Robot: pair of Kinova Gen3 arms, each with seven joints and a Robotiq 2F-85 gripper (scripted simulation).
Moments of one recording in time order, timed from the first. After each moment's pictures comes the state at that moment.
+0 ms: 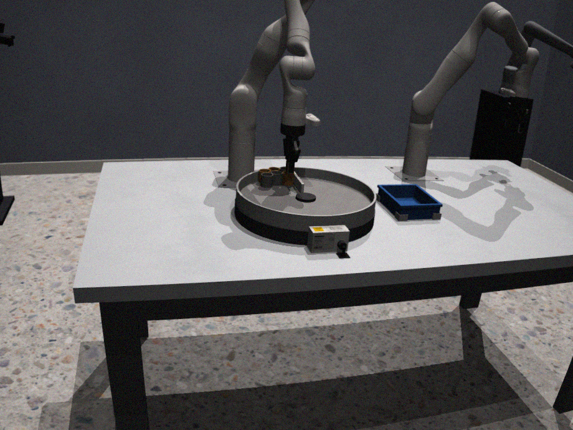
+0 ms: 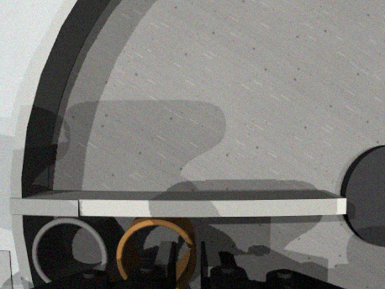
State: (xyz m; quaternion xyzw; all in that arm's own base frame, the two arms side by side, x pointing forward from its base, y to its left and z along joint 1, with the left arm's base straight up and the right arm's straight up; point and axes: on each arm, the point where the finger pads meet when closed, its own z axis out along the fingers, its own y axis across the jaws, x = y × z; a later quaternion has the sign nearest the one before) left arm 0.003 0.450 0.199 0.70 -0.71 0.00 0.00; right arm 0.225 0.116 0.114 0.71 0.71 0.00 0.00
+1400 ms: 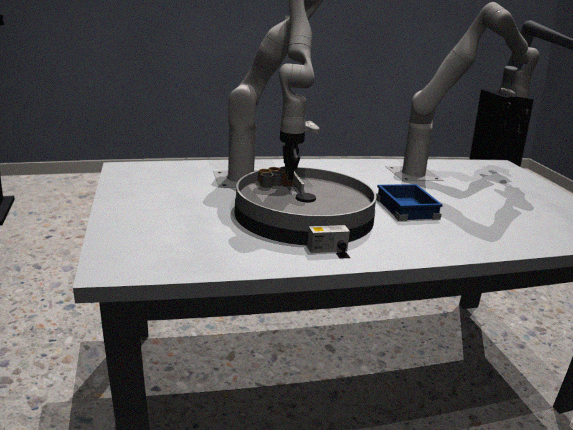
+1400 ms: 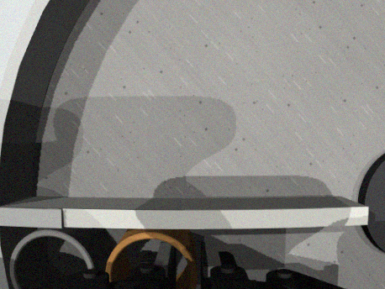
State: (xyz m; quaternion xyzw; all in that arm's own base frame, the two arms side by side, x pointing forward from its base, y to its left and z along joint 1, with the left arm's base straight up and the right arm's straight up) left arm 0.003 0.450 0.199 0.70 -0.71 0.00 0.00; right arm 0.225 0.116 0.090 0.71 0.71 0.00 0.00
